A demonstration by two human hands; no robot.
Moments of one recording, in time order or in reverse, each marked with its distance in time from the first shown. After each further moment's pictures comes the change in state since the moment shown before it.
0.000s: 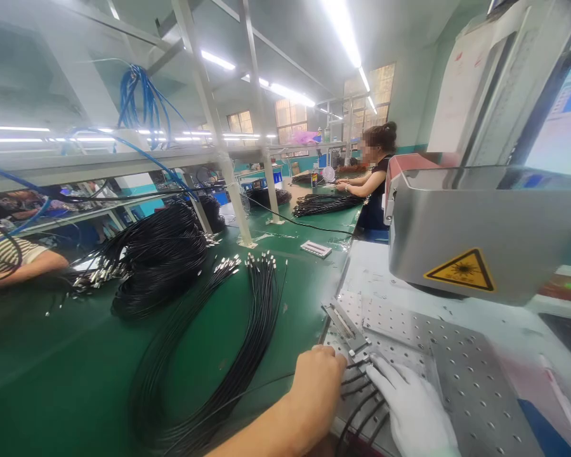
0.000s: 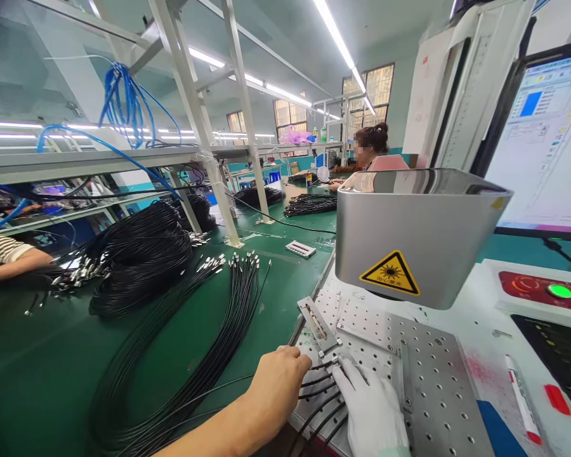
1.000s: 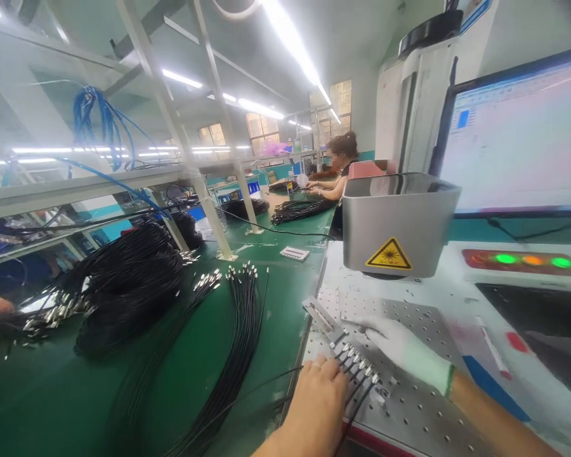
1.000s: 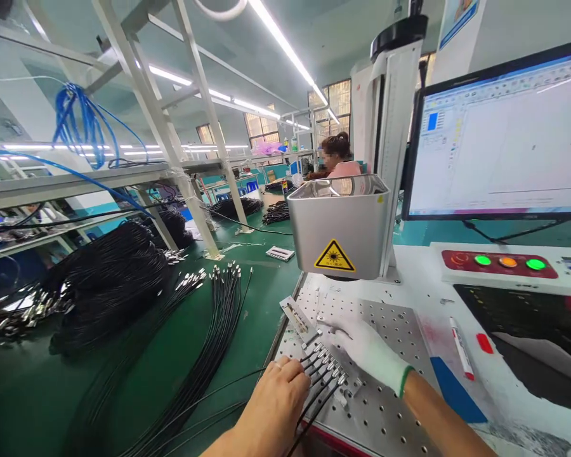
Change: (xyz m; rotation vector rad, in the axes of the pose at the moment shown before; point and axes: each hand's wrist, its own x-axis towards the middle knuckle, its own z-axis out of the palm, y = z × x) left_hand -0.027 0.023 0.009 -0.049 0.073 0.188; right_hand 0.057 0.064 -0.029 0.740 -0.301 0.195
